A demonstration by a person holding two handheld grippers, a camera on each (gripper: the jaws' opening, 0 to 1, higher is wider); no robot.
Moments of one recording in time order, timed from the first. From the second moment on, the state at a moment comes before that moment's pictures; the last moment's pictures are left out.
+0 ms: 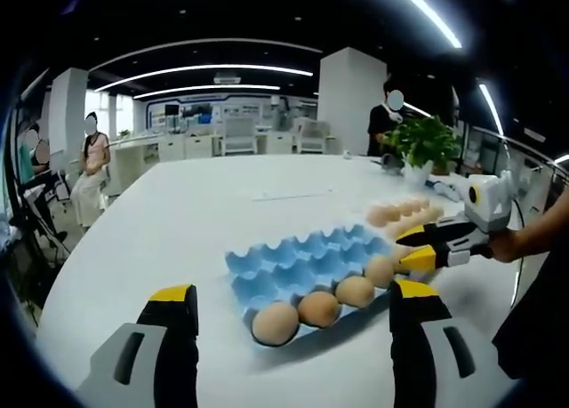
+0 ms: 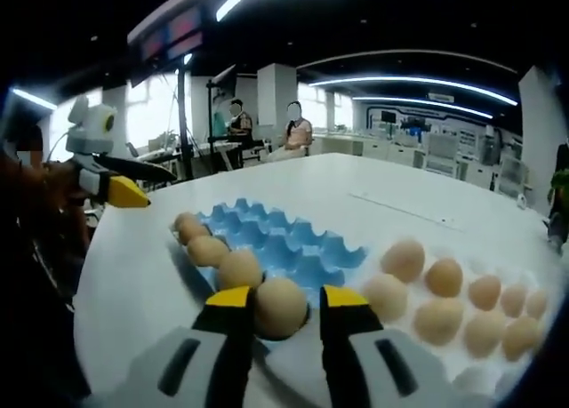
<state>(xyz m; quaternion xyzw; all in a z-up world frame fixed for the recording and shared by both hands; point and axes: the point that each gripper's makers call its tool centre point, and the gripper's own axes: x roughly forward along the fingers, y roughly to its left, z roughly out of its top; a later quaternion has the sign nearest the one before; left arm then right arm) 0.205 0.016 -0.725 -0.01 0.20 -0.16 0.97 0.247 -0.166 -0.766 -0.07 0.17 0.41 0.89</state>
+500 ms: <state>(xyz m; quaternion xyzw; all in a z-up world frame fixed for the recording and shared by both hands) 0.208 0.013 -0.724 -0.01 0.20 -0.17 0.97 0.301 -0.221 -0.752 -0.05 0.17 0.30 0.94</state>
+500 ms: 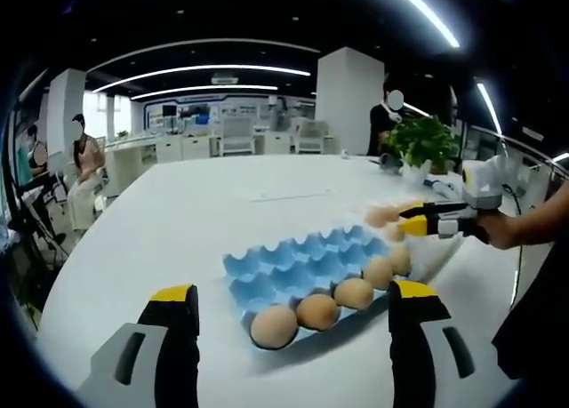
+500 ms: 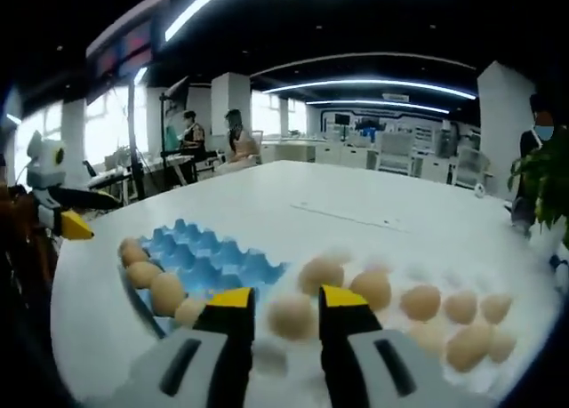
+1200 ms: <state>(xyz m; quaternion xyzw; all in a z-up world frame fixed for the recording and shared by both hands) 0.210 0.012 -0.726 -0.02 0.21 -0.16 0.96 0.310 -0.213 -0.779 -0.15 0.22 0.33 0.91</state>
